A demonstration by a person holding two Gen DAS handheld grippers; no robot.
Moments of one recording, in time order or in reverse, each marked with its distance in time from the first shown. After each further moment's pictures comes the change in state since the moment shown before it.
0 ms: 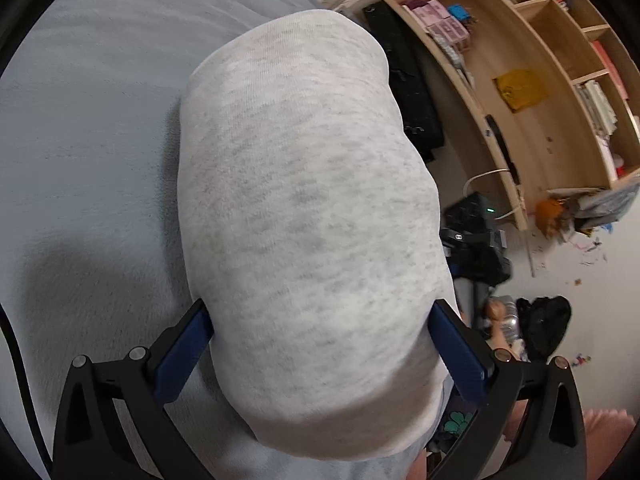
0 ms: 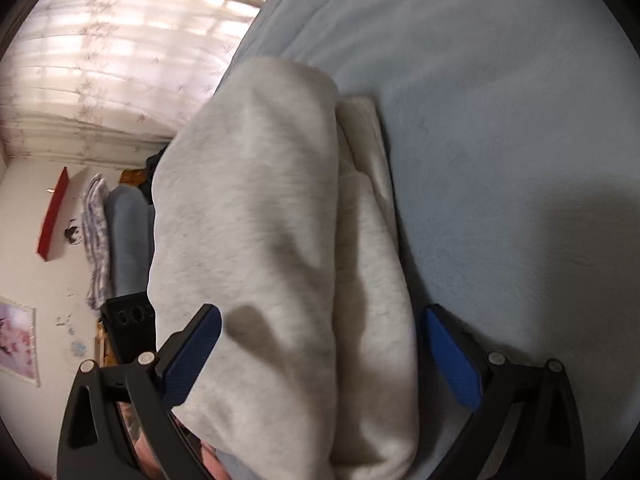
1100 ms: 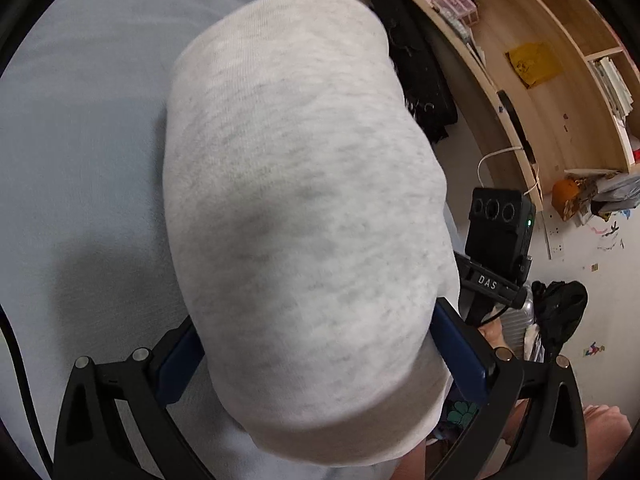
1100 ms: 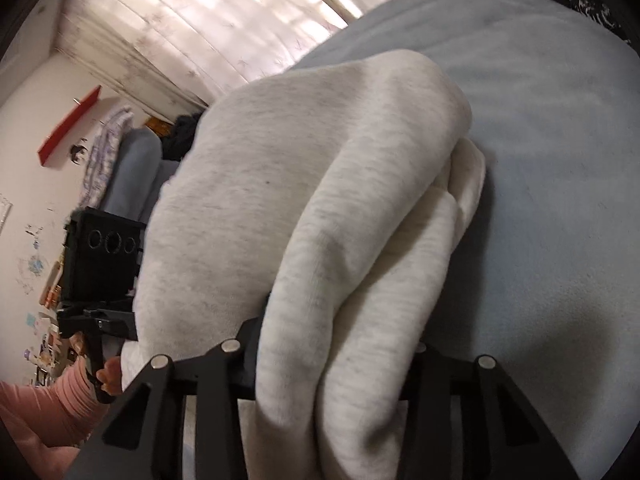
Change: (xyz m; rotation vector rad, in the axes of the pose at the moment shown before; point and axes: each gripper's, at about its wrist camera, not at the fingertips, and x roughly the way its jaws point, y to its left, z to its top) left arm -0.008 -0.042 0.014 0.024 0.081 0.110; right arm 0.019 0.086 -0.022 -0.362 -0.135 -0.069
